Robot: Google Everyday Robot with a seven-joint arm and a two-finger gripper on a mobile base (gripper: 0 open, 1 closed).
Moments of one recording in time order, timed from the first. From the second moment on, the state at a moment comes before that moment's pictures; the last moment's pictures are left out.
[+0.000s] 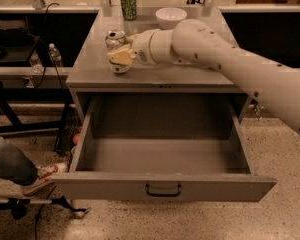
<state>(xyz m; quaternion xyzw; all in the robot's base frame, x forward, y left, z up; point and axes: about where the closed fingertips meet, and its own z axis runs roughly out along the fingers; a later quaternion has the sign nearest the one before) 0.723 0.080 0.902 -0.41 0.70 0.22 0.54</state>
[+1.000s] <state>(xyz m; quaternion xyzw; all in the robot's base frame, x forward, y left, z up) 0.630 -0.014 0.929 -0.42 0.73 0.18 0.51</state>
